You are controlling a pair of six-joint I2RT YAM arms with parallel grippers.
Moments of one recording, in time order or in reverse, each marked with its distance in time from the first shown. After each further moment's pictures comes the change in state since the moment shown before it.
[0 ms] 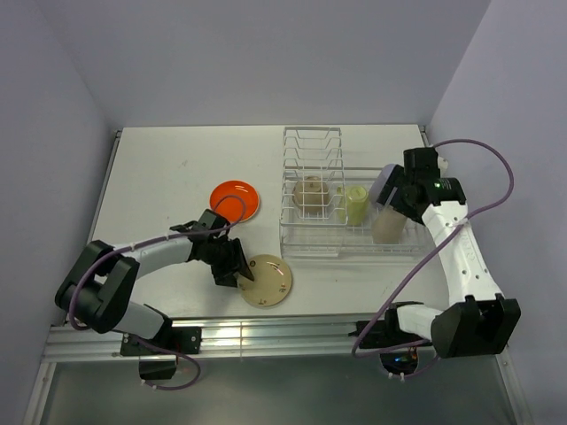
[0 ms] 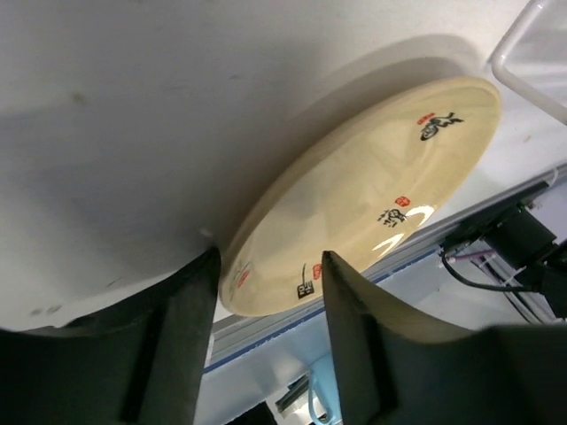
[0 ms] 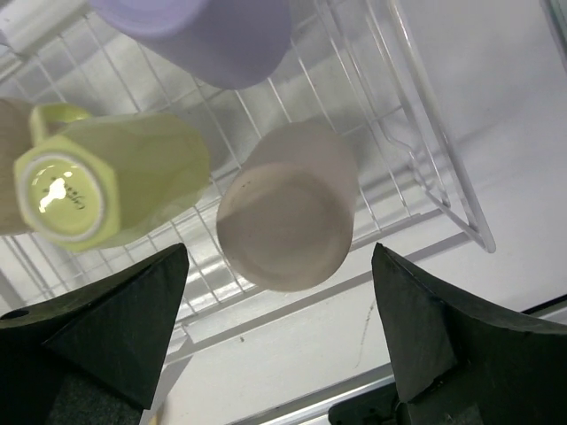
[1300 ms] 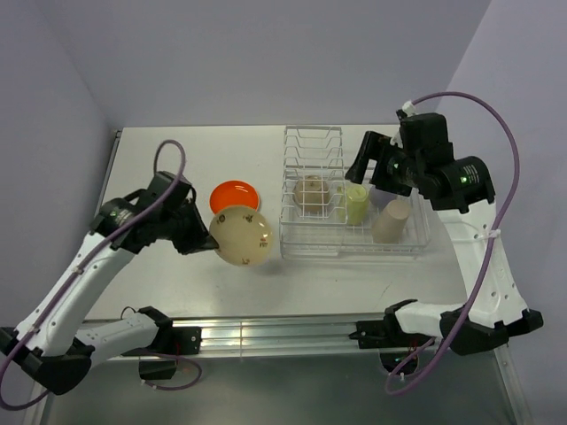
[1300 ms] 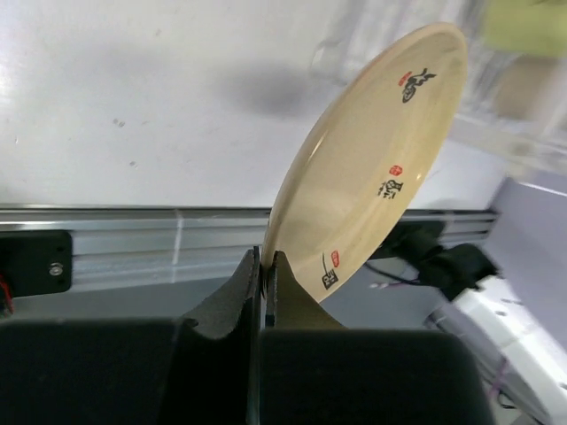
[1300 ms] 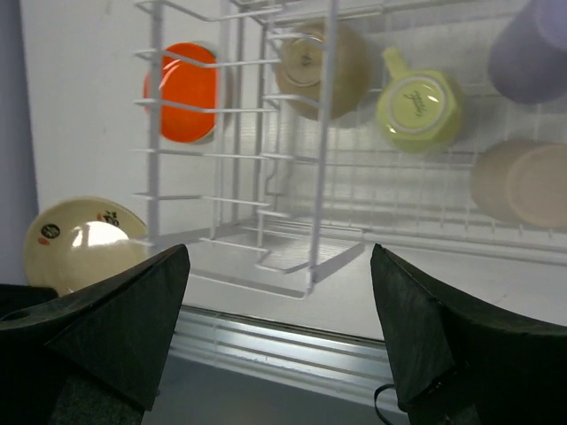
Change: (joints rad) left arm -0.053 -0.389 0.624 -0.797 -0.348 -0.134; right arm 0.282 0.021 0.566 -0.259 -0.249 -0.003
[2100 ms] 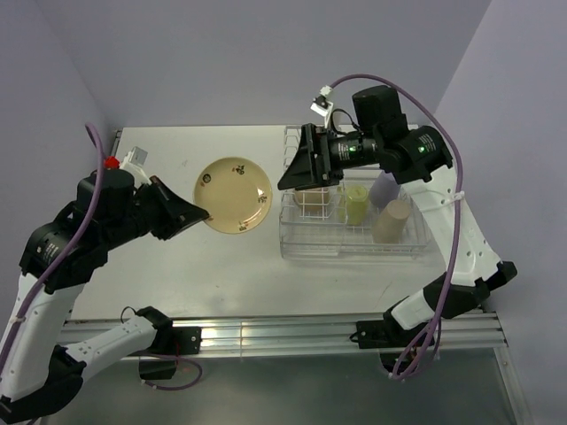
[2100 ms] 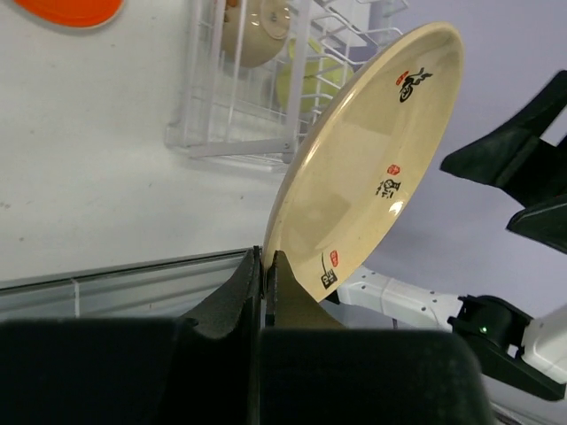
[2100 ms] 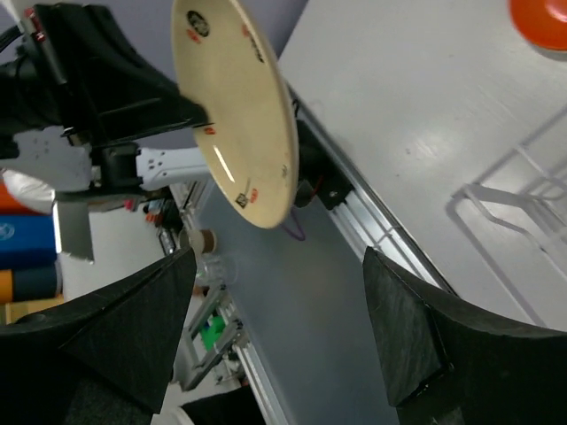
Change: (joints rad) left arm 0.000 -0.133 0.300 0.045 -0.052 -0.062; right arm 0.202 0.253 0.268 0.072 -0.722 -0.013
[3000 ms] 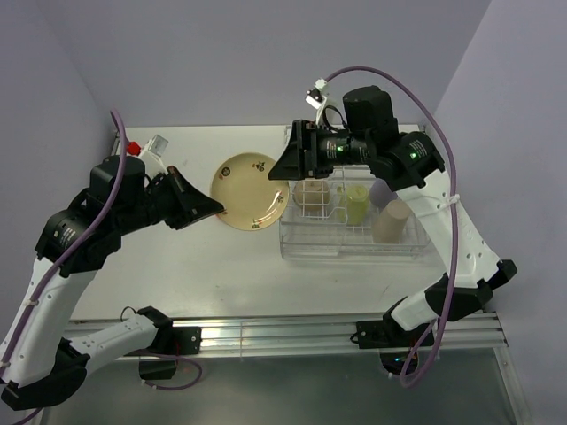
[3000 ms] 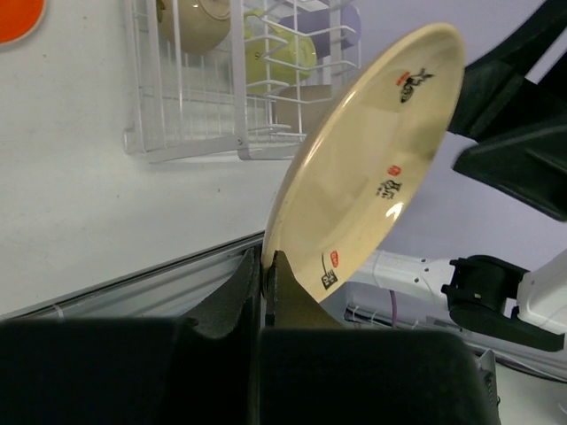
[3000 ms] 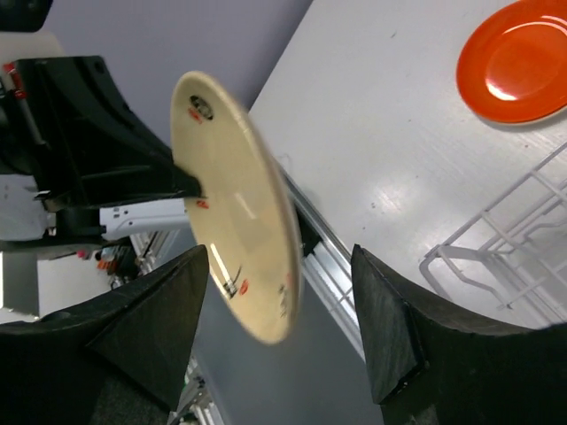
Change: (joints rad) left arm 0.000 0.064 0.002 0.122 0.127 0.097; right arm 0.113 -0.002 -0.035 0.186 0.185 0.041
